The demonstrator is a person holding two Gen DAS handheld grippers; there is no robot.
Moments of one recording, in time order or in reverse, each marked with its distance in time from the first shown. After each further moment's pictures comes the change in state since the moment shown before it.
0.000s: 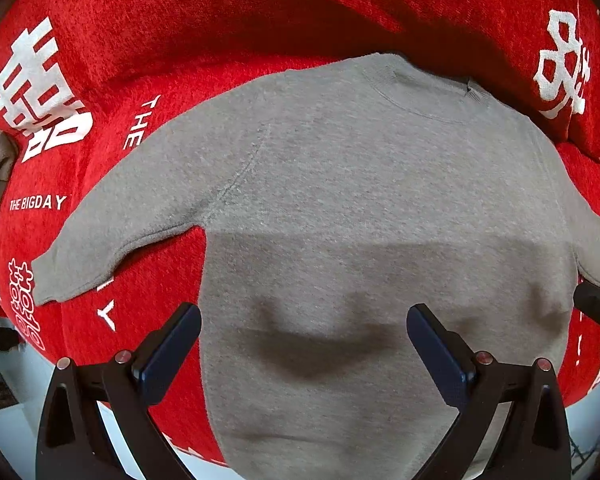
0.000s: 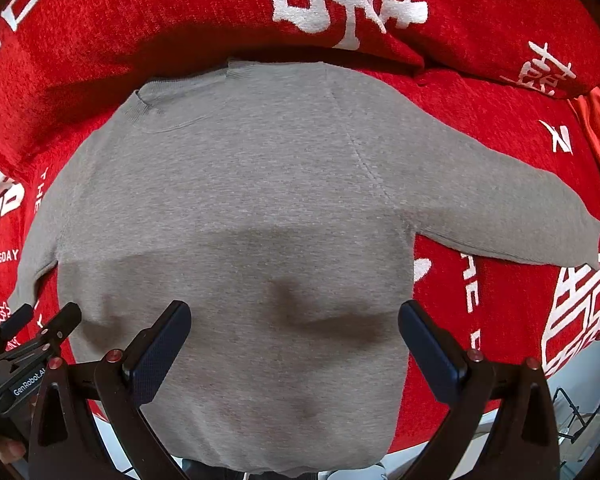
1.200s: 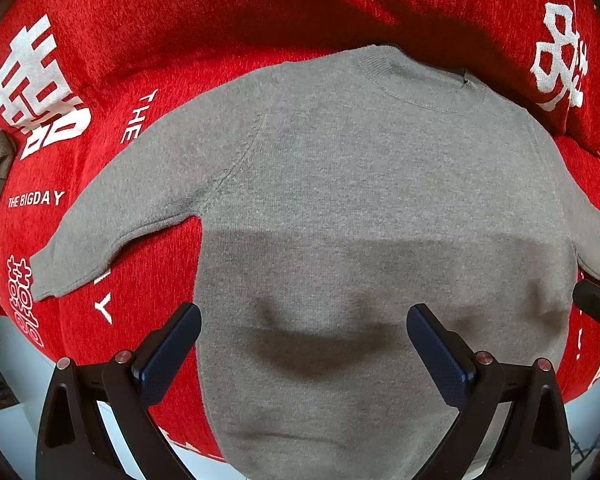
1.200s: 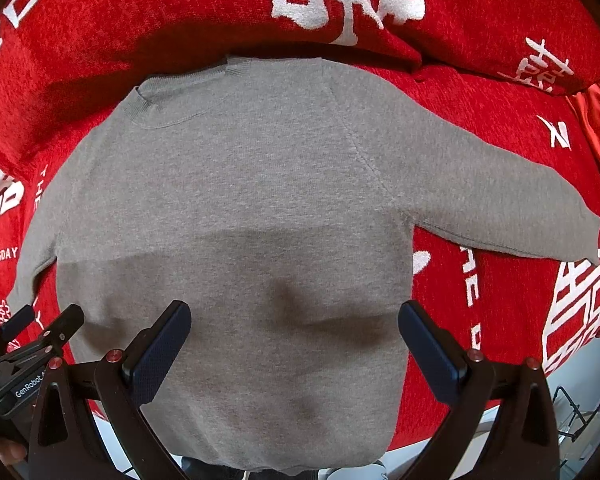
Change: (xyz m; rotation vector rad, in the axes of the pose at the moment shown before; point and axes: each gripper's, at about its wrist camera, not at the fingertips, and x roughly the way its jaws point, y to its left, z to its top) left arm 0.001 -0.005 -0.007 0.002 0.006 -0.002; right arm 0.000 -0.003 -0.004 0.004 -0.001 -0.001
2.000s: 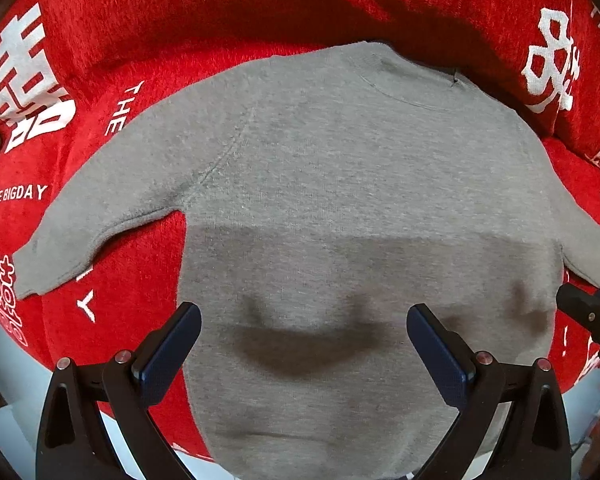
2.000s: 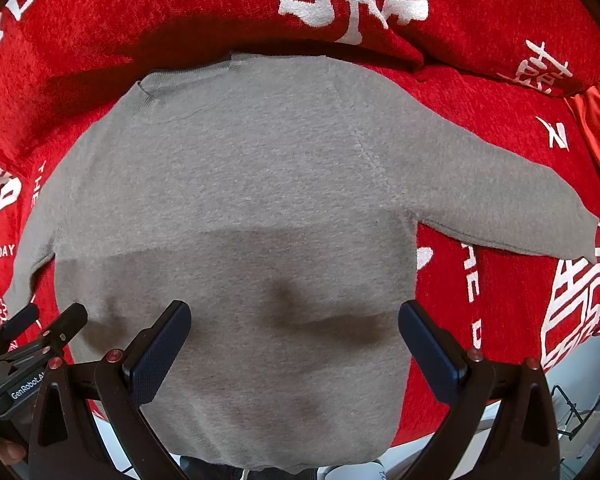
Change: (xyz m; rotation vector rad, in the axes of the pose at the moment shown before) left arm 0.005 0.006 0.000 -0.008 0.019 -0.078; right arm -0.001 0.009 -0.004 -0.001 0.005 -0.019
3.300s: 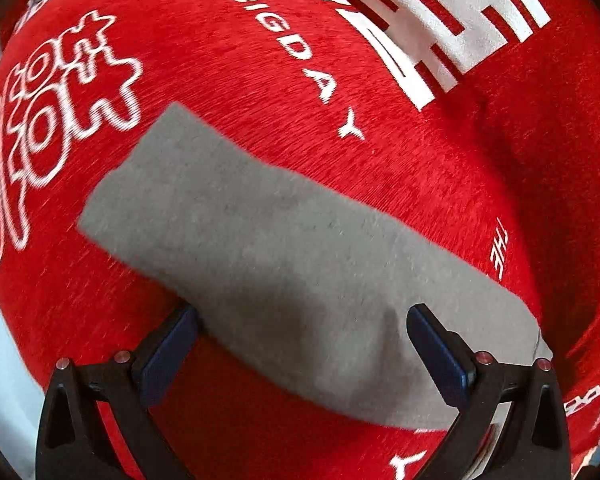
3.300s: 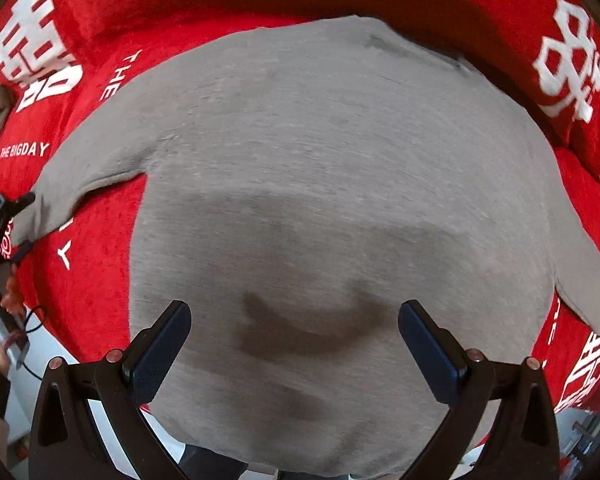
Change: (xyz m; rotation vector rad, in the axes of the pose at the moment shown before) left arm 0.078 0.398 -0.058 -0.874 -0.247 -0.194; right arm 0.038 0.195 -0.023 -0.325 0.064 0.017
